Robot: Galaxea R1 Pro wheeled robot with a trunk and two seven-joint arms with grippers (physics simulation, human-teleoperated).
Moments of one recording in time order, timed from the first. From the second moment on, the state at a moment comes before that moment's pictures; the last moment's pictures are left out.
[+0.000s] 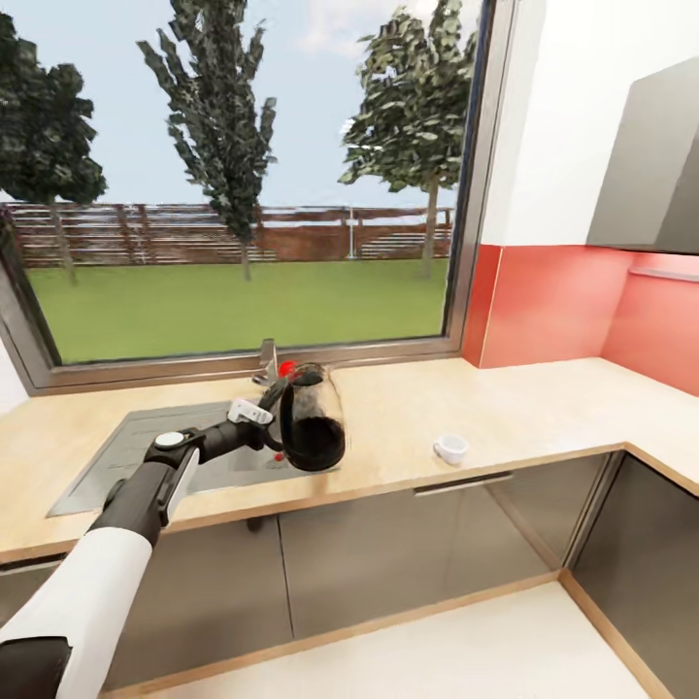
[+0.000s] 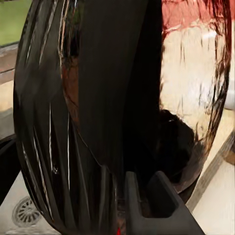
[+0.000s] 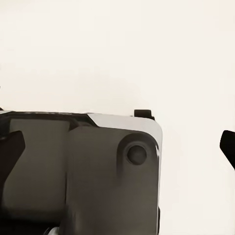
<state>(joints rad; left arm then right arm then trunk) -0.84 0.10 0.02 -0.85 -0.11 0.22 -0.70 -0.18 -0.03 -0.21 -0.03 0.20 -0.12 0.13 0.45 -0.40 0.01</state>
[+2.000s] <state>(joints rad) -0.64 0.25 0.15 -1.07 -0.10 0.22 -0.70 -0.18 -0.03 -0.21 -0.03 0.20 -0.12 0.13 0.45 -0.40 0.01</state>
